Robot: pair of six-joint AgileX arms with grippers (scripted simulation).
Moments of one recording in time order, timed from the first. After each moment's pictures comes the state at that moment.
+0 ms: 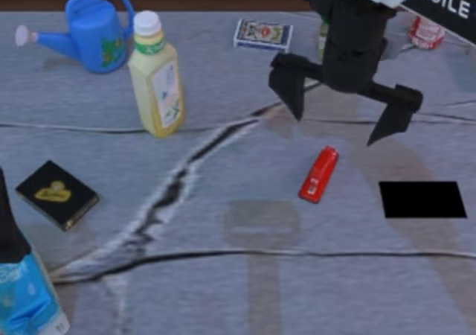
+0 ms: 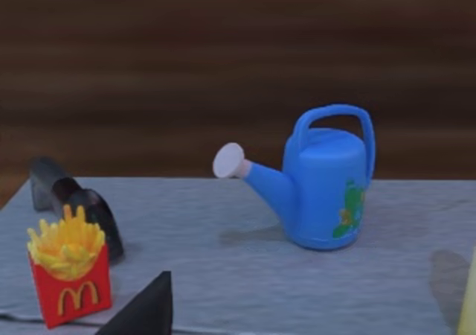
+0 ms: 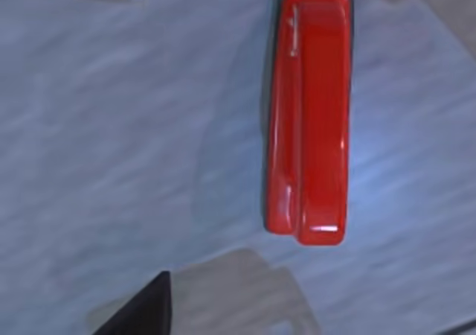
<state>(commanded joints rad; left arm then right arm) 0.00 0.00 0.00 0.00 0.00 0.00 0.48 2.30 2.09 -1.36 0.01 0.96</state>
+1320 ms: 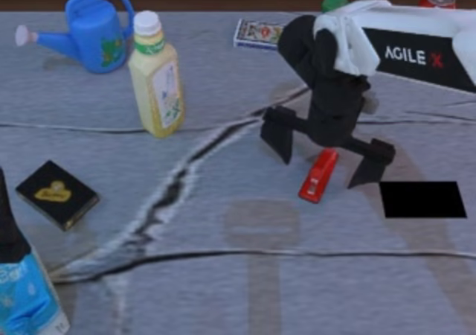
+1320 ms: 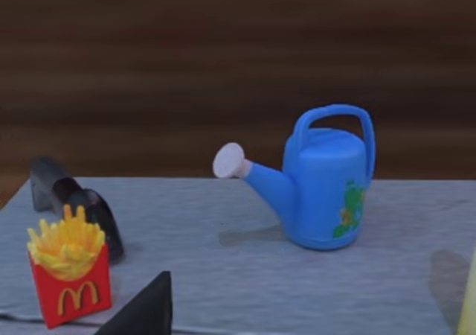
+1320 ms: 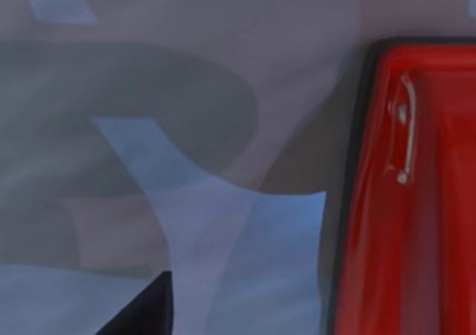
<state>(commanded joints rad) 0.00 0.00 0.00 0.00 0.00 0.00 0.49 2.38 1.83 -1.01 0.00 0.97</state>
